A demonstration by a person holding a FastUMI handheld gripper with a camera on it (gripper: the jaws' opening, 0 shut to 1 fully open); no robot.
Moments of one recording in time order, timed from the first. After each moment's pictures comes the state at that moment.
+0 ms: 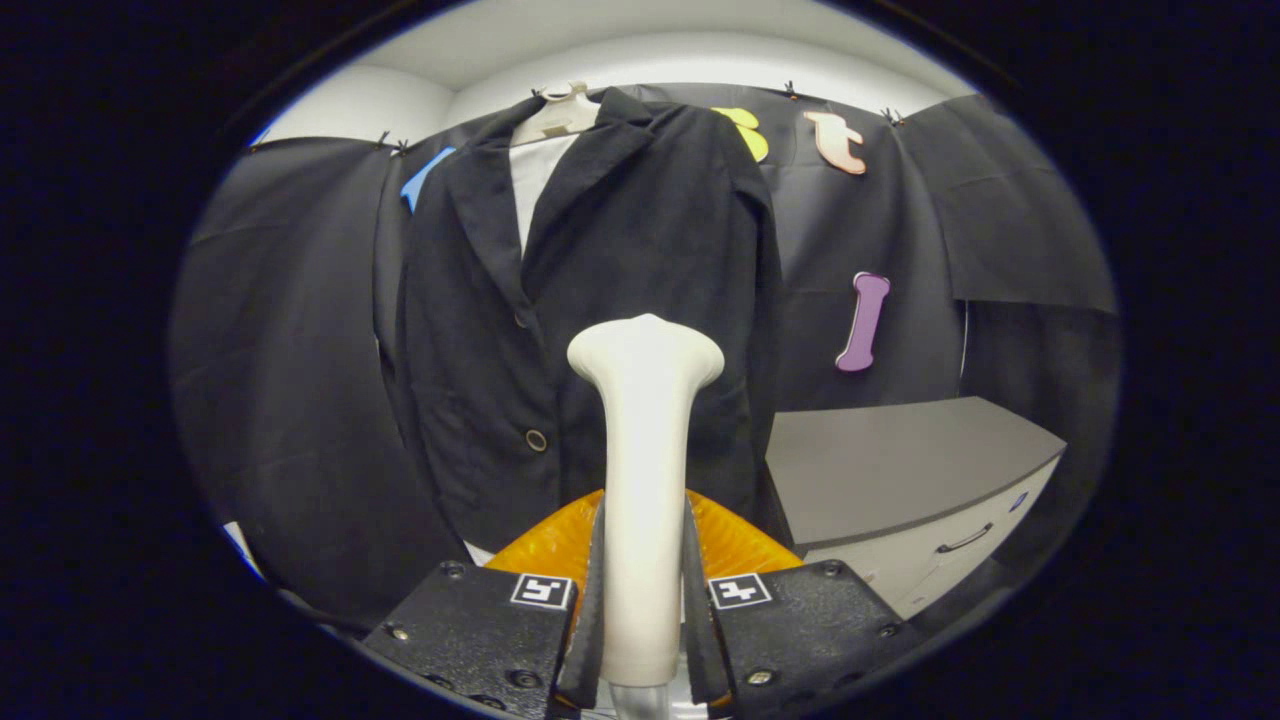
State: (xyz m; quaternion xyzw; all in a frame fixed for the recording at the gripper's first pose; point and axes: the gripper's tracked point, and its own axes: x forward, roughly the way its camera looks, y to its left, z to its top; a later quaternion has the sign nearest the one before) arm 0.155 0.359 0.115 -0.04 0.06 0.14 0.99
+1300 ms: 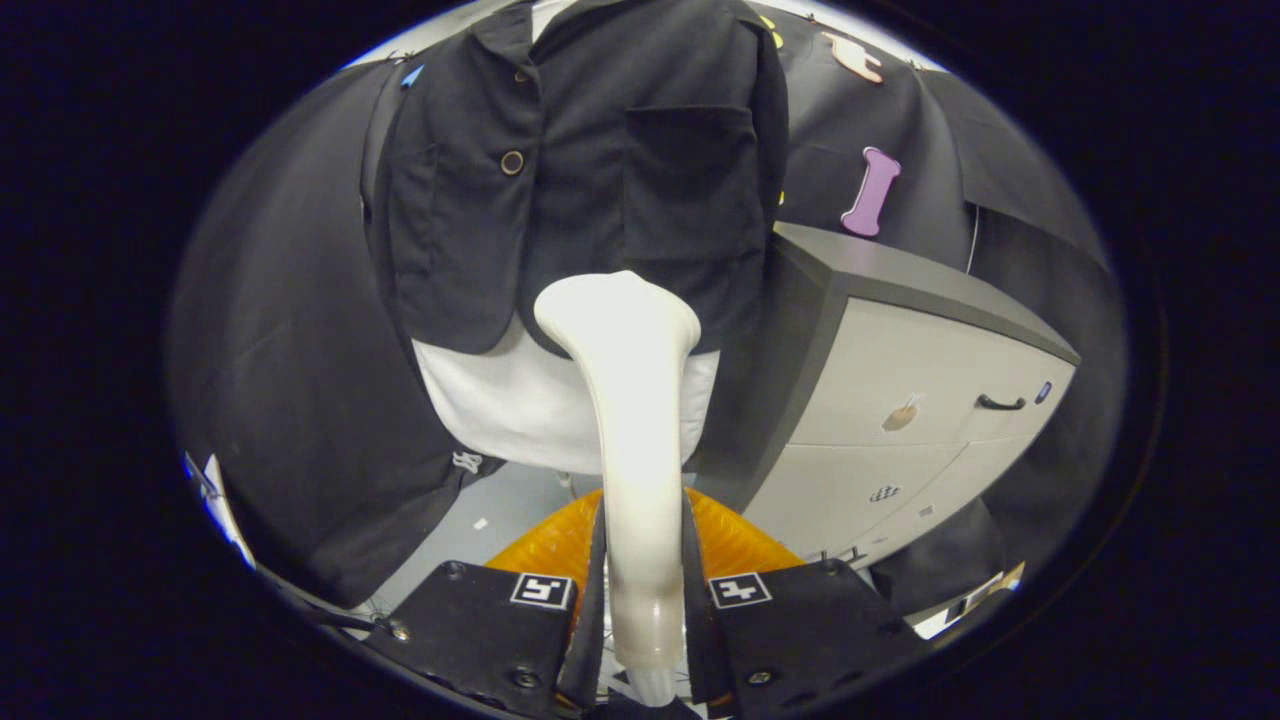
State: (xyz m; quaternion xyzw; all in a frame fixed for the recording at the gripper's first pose) arm 0.143 0.314 -0.077 -0.10 0.24 0.11 0.96
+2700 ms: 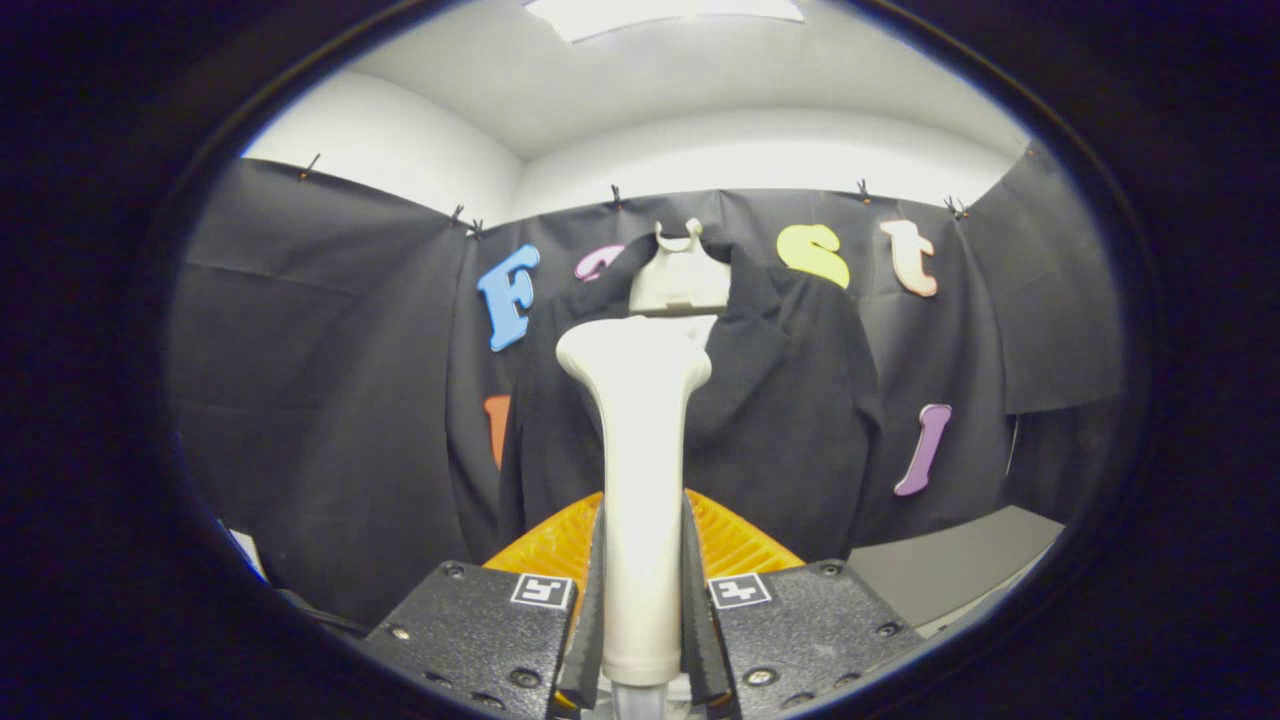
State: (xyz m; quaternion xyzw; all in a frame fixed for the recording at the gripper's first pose) arm 0.104 0.482 0.295 -0.04 -0.12 0.24 0.96
